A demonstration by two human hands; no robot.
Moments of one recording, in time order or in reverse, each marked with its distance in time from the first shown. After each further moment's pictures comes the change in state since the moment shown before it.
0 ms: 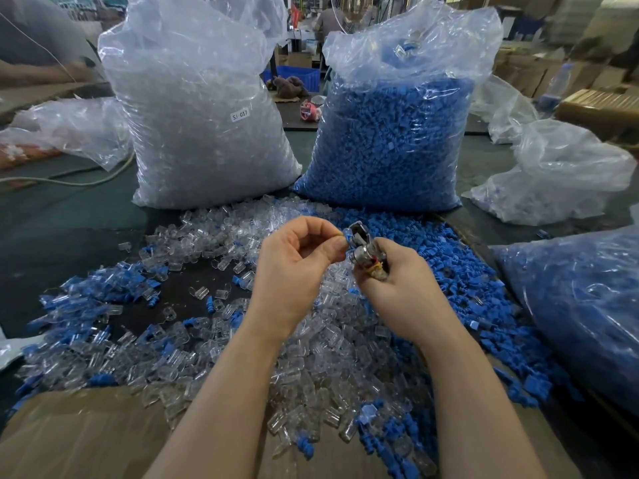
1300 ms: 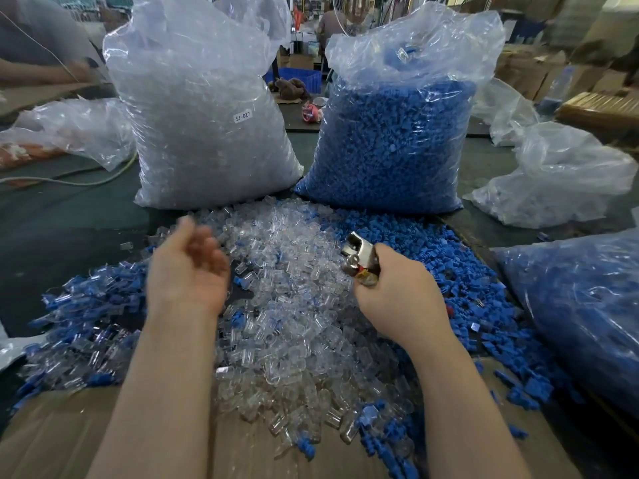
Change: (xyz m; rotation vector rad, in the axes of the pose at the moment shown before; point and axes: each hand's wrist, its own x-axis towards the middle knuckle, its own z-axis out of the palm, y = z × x) left_hand 0.013 -0.004 -0.087 -0.813 0.684 -0.447; right_hand 0.002 -0.001 0.011 -0.391 0.070 0.100
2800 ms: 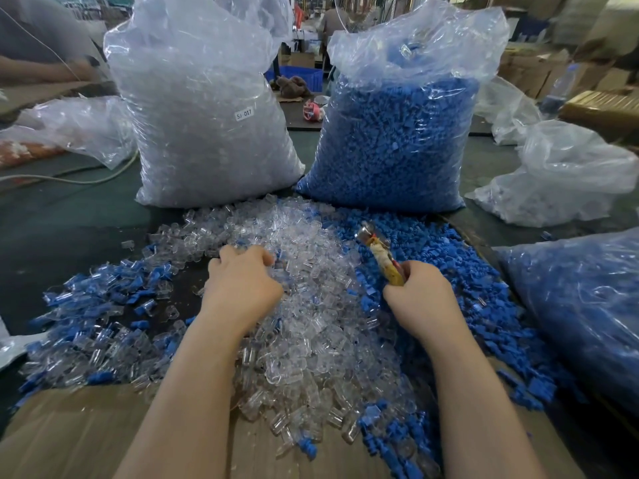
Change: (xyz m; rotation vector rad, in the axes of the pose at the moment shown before) left_hand -0.014 -0.033 0.012 1.993 -0.225 0.250; right_hand 0.007 0.027 0.002 0.108 -0.093 0.369
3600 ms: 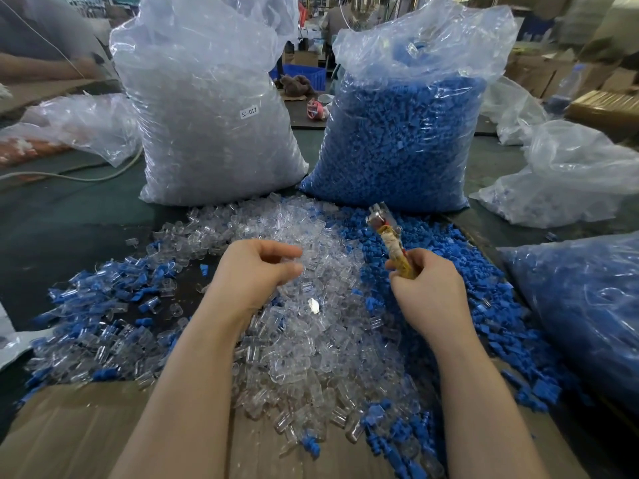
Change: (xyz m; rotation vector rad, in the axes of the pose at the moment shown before) left_hand 0.000 -0.003 -0.002 -0.748 -0.011 0.099; right_hand -0.001 0.001 -0.001 0.207 0.125 -0.086
